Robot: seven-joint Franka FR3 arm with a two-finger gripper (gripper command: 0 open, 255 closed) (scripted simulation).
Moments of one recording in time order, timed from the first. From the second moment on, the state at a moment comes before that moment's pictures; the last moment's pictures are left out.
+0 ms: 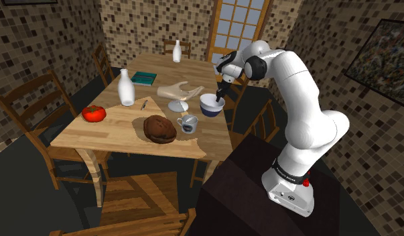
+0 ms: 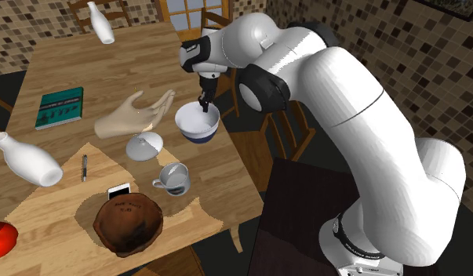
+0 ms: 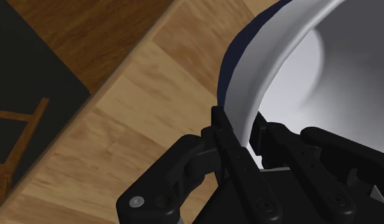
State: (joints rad) arm -0.43 1.00 -0.36 -1.25 0.62 2.07 -0.90
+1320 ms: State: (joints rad) arm -0.41 0.84 -0.40 -1.27 0.57 1.94 -0.86
